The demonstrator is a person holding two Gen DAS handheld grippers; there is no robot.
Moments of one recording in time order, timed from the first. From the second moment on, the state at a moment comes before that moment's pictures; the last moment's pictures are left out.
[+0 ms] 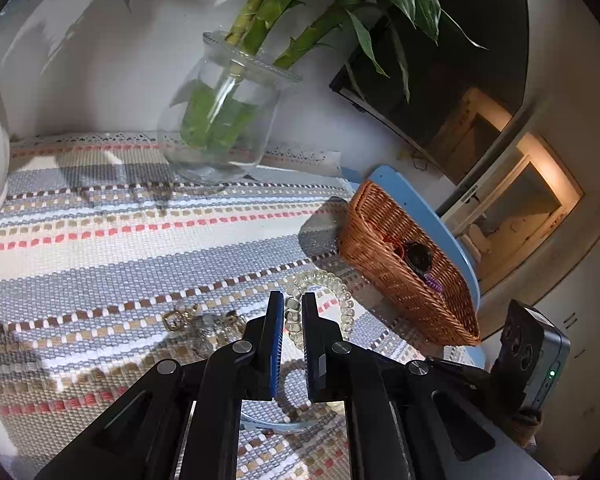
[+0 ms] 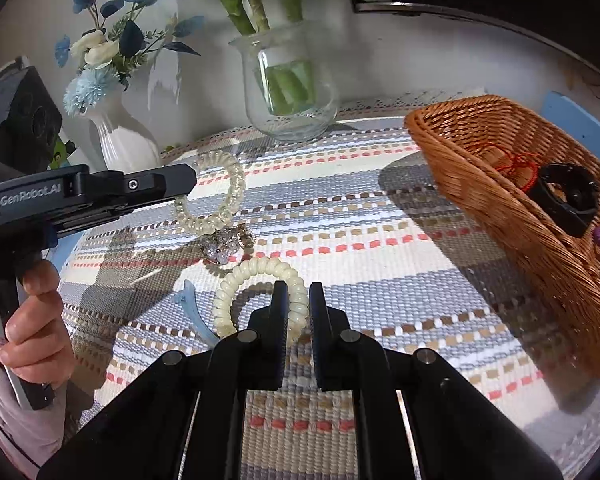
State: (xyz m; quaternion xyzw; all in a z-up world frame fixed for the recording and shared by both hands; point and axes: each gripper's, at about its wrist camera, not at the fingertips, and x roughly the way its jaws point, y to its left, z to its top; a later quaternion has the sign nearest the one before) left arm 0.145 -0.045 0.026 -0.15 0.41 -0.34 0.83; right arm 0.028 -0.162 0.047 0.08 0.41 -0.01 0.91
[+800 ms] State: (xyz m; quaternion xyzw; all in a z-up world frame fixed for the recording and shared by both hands) left arm 0.119 -0.208 0.104 -0.07 0.39 -0.43 0.81; right arm -0.089 -0.299 0.142 0.16 0.29 -0.13 0.93
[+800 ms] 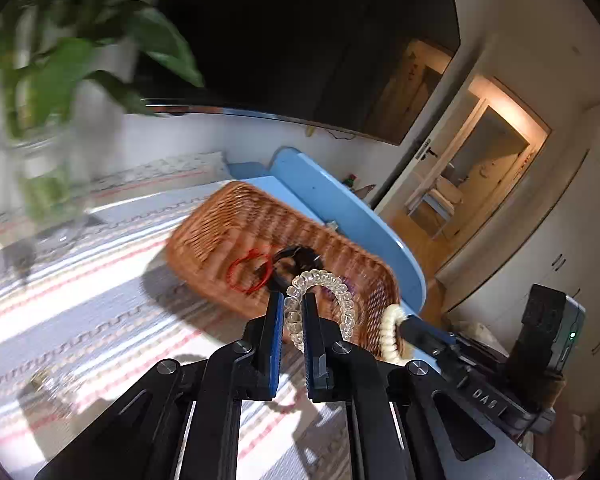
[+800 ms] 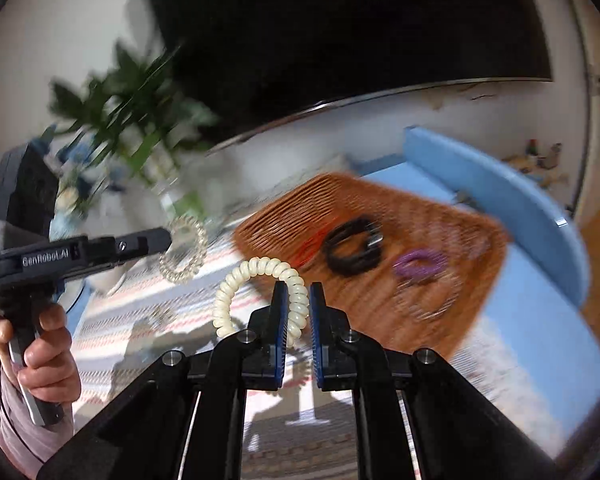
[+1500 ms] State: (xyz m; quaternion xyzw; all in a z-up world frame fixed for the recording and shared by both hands) left arm 0.126 -0.305 0.049 0.01 0.45 -0.42 0.79; right arm -0.086 -0.381 0.110 0.19 0.34 -0.21 0.90
